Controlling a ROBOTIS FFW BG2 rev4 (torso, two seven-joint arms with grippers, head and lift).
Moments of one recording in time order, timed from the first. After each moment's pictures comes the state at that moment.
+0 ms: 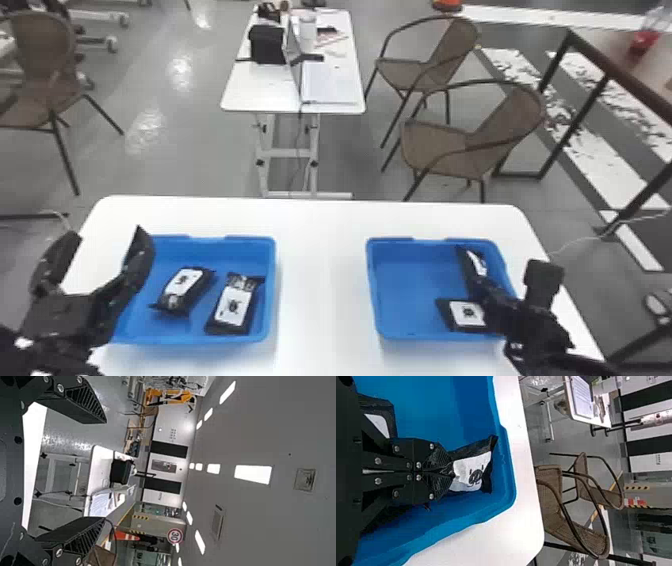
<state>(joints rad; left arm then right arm) 0.38 0.00 0.18 -1.71 0.27 -0.36 -0.28 -0.01 -0.11 -0.26 -1.19 -0.14 0.23 0.15</state>
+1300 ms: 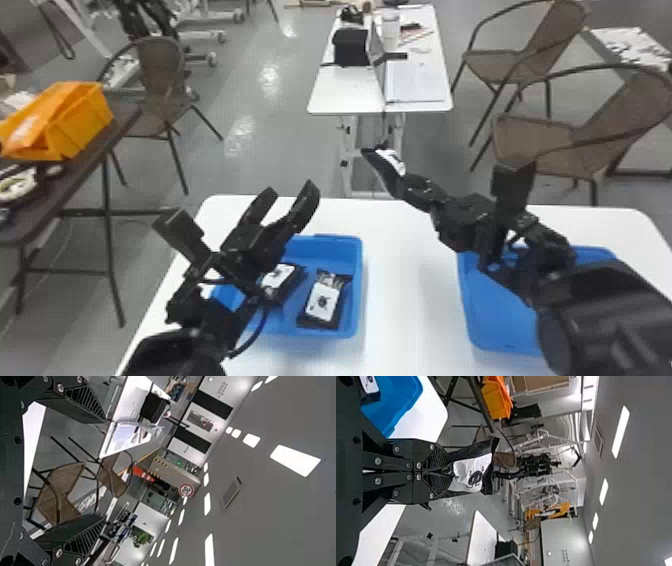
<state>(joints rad) 0.20 0.03 0.07 -1.80 0.53 0.14 -0.37 -0.15 -0.16 0.30 -1.52 -0.27 0.20 0.42</state>
